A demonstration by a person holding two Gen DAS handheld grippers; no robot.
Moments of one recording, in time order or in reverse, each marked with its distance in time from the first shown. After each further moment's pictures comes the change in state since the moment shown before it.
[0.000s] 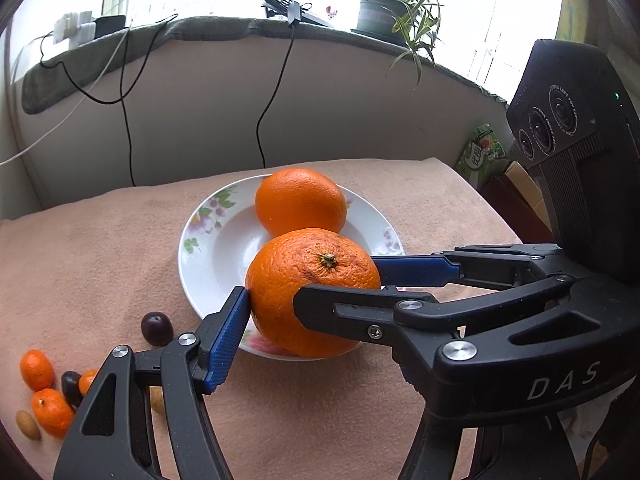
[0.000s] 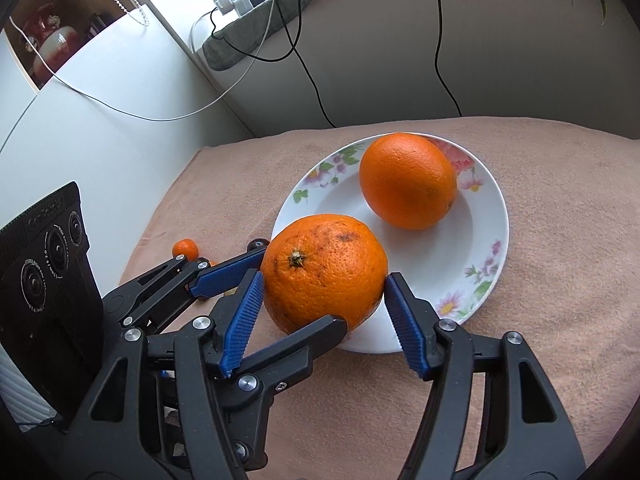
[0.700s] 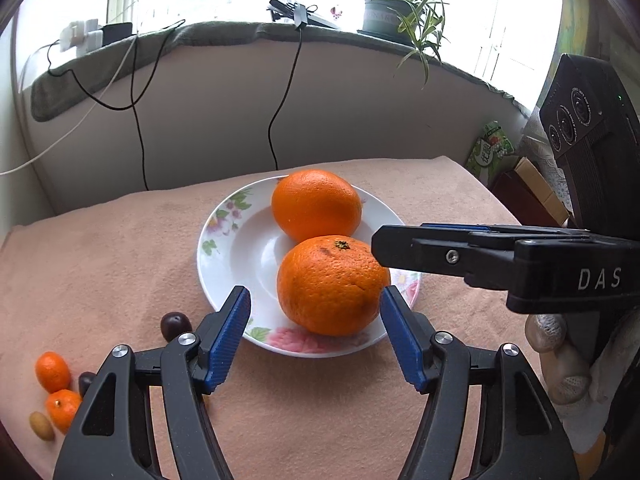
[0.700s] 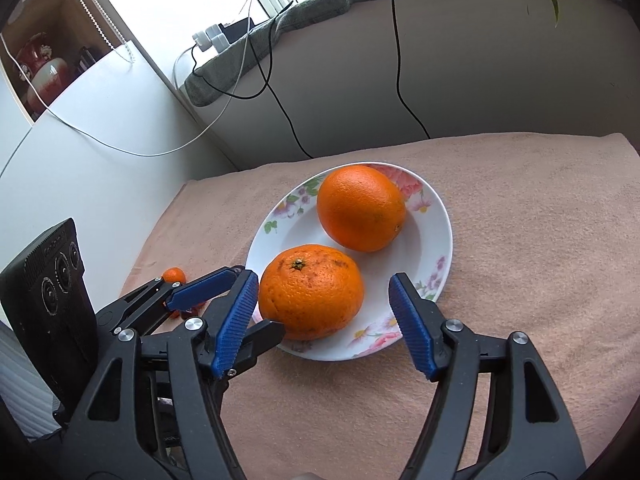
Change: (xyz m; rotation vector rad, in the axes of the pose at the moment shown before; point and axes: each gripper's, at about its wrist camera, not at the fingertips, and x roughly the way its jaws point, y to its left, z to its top) left arm -0.009 0.006 -0.004 0.012 -0.010 0.052; right arm -0.032 -0.024 -0.004 0.055 -0.113 -0.040
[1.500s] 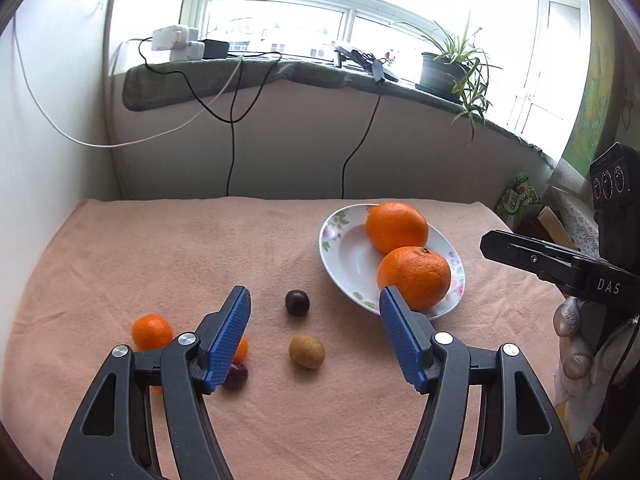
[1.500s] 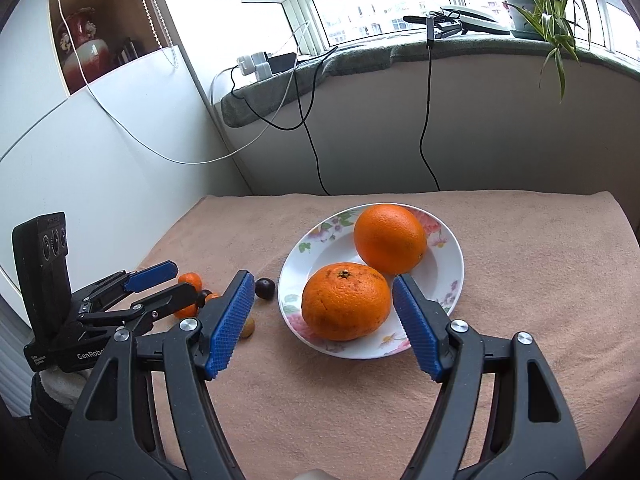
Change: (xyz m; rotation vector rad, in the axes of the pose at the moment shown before) left arm -0.075 0.067 -0.030 -0.135 -0.137 0.112; right arm -0.029 0.058 -0.020 -0.177 -0.161 -0.040
